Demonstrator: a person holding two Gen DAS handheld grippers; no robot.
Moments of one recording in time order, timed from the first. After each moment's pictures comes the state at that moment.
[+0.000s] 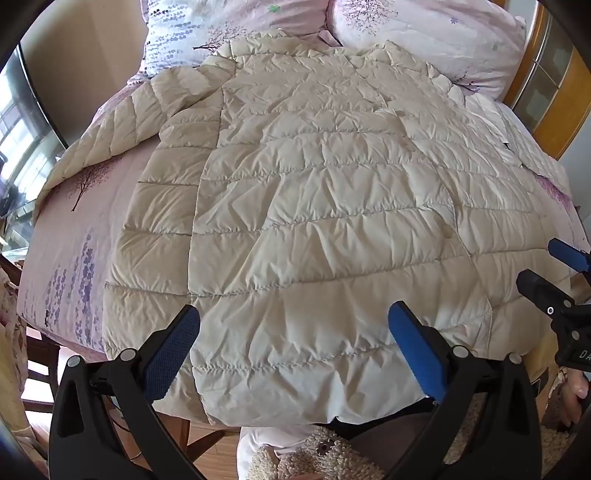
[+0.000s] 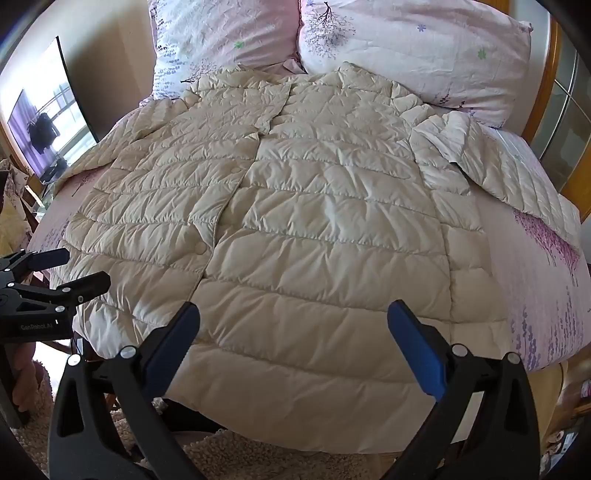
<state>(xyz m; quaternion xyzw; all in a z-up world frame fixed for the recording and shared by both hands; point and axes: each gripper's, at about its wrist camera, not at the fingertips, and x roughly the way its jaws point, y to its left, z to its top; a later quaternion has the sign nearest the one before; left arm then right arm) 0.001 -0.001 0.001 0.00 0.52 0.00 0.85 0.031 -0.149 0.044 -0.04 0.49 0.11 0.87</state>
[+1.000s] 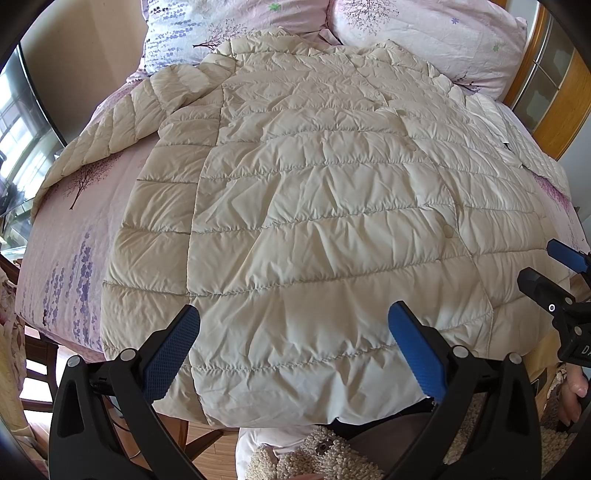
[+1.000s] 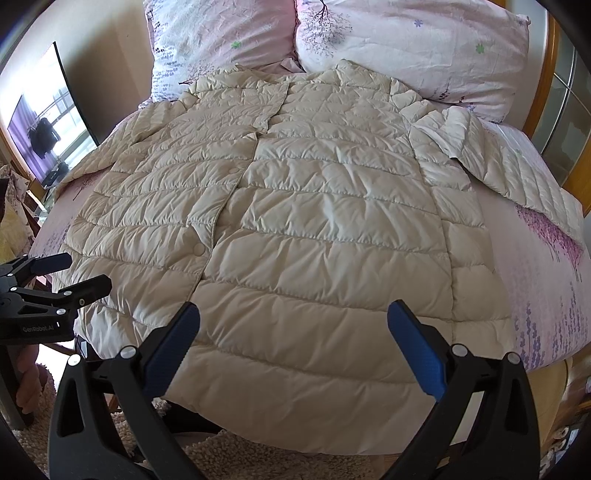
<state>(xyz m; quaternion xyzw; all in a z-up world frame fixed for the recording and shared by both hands) -0.001 0.001 0.000 -0.01 0.52 0.00 0.85 0.034 -0.150 0.043 -0.03 0.49 0.12 0.86</state>
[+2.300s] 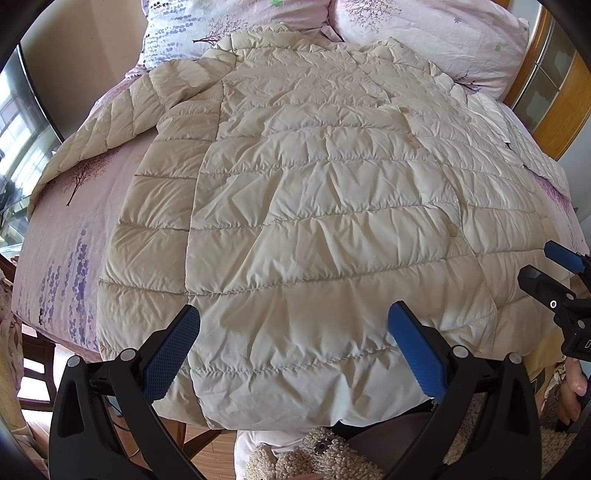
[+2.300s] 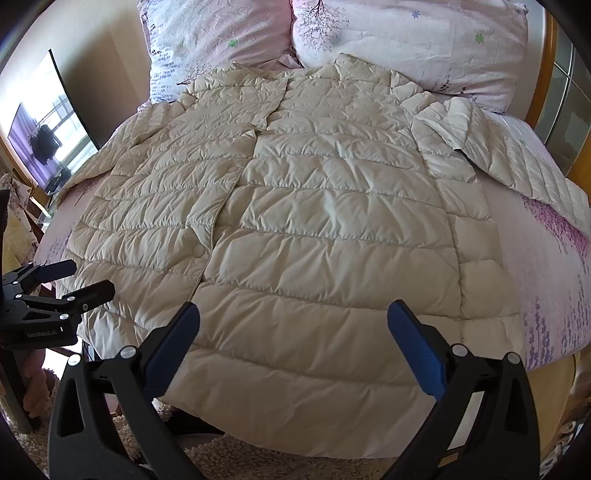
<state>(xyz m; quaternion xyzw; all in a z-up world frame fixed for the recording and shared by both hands) -0.001 0.004 -0.004 -0.01 0.53 0.00 0.85 0.035 -0.151 0.037 -0.01 0.49 0.12 0.86</state>
